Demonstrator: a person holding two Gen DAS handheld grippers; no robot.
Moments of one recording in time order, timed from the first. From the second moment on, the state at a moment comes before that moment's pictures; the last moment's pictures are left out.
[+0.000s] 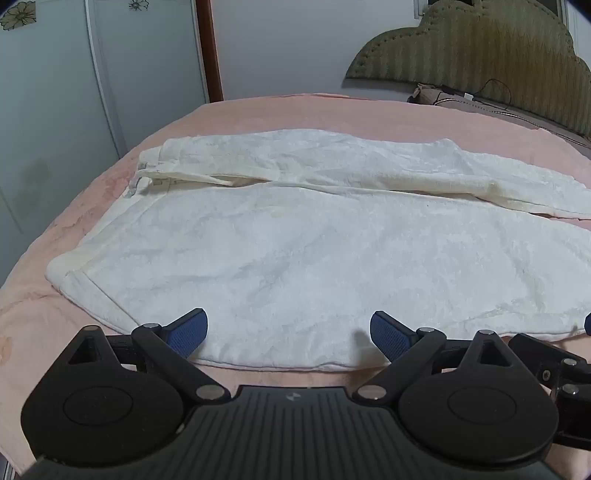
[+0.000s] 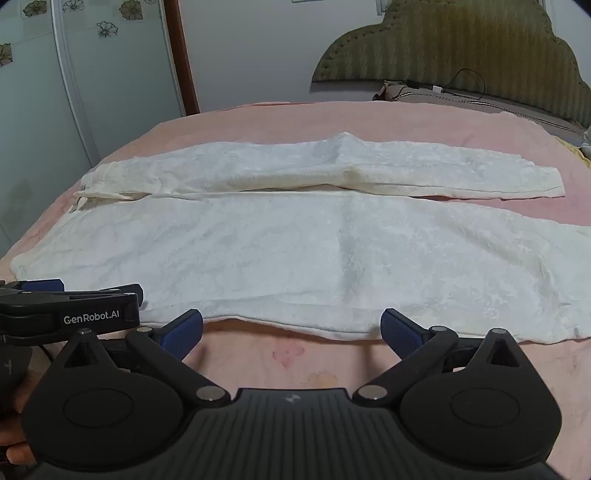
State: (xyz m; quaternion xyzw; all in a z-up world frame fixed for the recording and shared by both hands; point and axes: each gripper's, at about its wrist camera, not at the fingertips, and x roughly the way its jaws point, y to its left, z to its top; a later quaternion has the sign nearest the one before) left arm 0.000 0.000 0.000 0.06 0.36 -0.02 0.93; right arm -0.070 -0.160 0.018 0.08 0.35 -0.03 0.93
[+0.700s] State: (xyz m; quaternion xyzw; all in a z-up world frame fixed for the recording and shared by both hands) left arm -0.002 -0.002 -0.003 0.07 0.36 -0.03 0.93; right arm -0.069 -0.168 0.011 0.10 0.36 -0.04 0.93
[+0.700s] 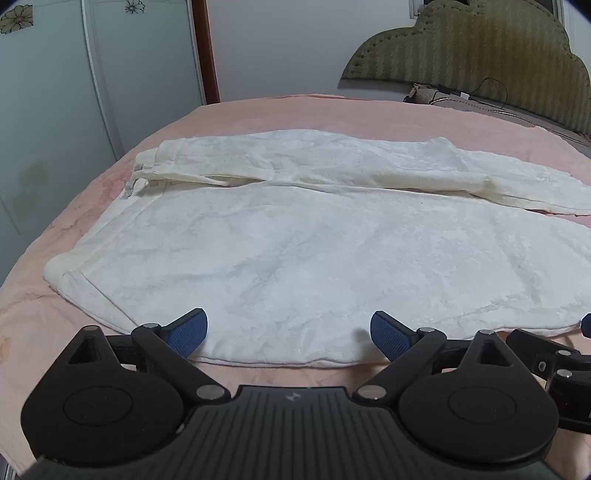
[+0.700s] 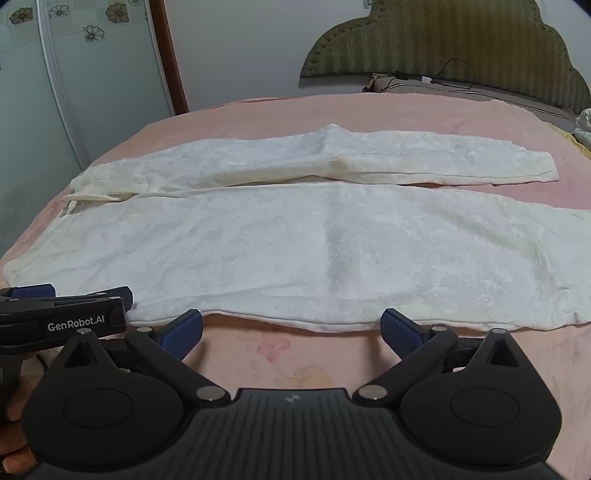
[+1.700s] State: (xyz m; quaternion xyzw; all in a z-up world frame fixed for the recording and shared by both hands) left arm -0.003 -0.002 -0.003 0.07 0.35 -0.03 0.93; right arm -0.068 -0.170 0.006 0.12 0.37 -0.04 0.92
